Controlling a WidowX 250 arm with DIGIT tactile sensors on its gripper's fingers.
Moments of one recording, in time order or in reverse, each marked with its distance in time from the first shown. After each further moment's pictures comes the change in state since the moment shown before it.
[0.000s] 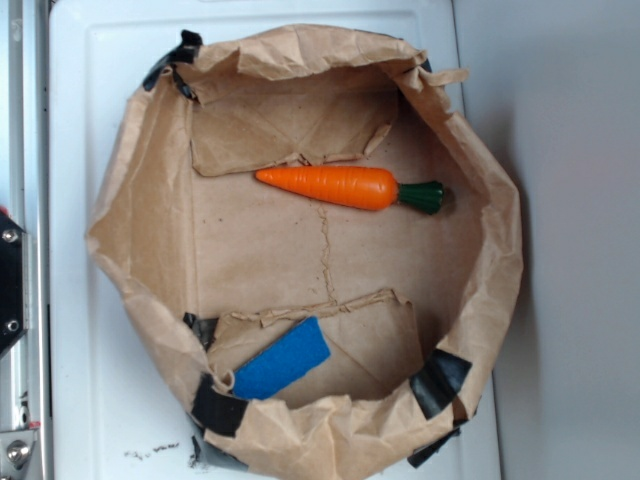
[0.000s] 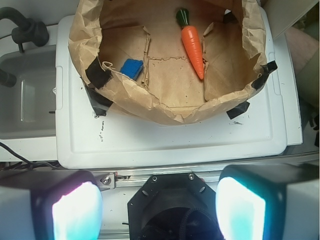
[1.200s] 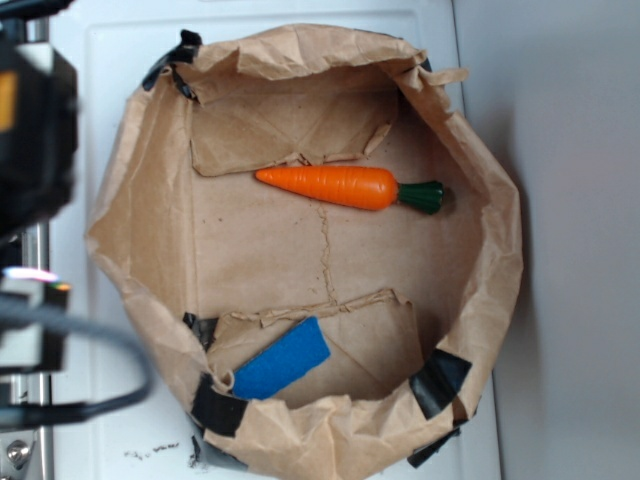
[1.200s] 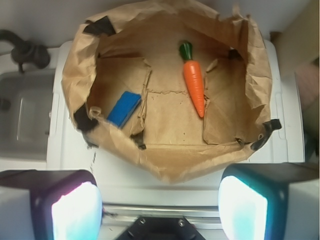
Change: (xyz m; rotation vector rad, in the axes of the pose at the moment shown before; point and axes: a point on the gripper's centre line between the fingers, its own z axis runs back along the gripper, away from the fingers) arm 0.039 0.017 -0.018 -0.004 -0.095 -0.121
